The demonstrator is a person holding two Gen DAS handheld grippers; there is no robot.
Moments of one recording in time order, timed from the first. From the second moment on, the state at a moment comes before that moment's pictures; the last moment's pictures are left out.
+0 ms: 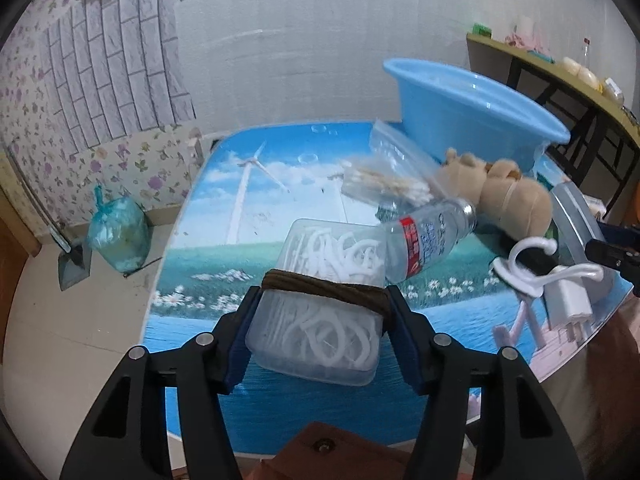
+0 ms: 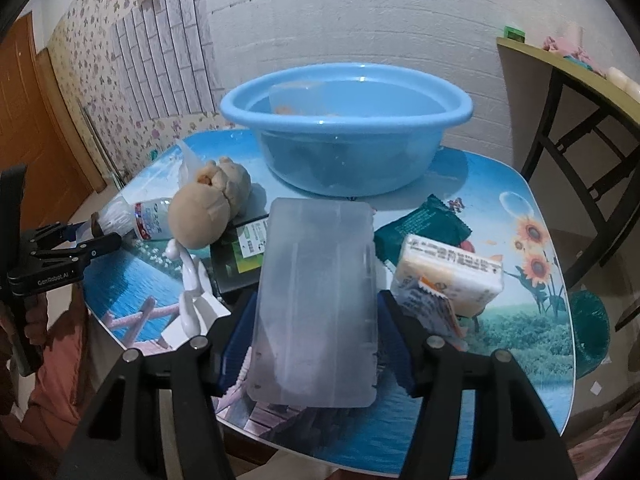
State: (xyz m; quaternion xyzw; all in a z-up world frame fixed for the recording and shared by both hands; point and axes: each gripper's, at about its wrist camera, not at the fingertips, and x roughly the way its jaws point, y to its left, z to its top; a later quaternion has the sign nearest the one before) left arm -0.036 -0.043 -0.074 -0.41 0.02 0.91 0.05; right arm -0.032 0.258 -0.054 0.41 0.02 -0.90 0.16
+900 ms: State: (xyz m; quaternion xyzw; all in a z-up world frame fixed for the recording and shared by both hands) left arm -0.070 0.009 0.033 -0.33 -0.02 0.94 0.10; right arm -0.048 0.273 0.039 0.28 -0.02 -0.94 0.20
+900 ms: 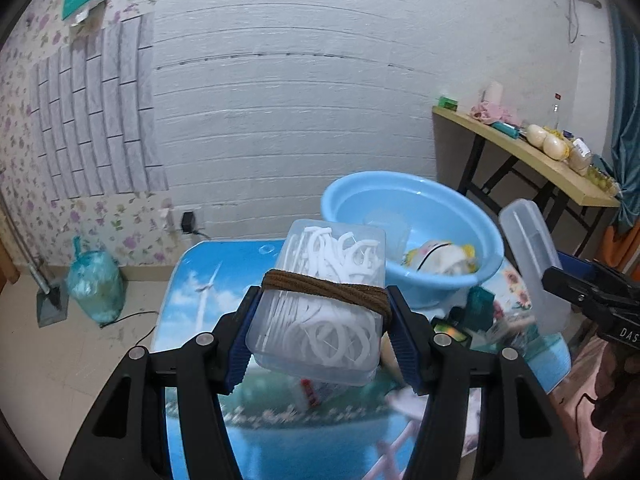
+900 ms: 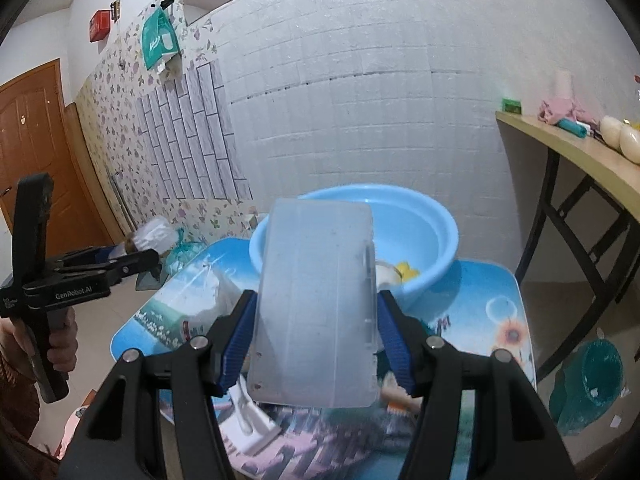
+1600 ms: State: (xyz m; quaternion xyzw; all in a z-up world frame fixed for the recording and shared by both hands) left arm -0.169 0.090 0.020 -0.35 0.01 0.92 0.18; right arm -0.136 0.278 0.041 0.27 -0.03 -0.94 0.20
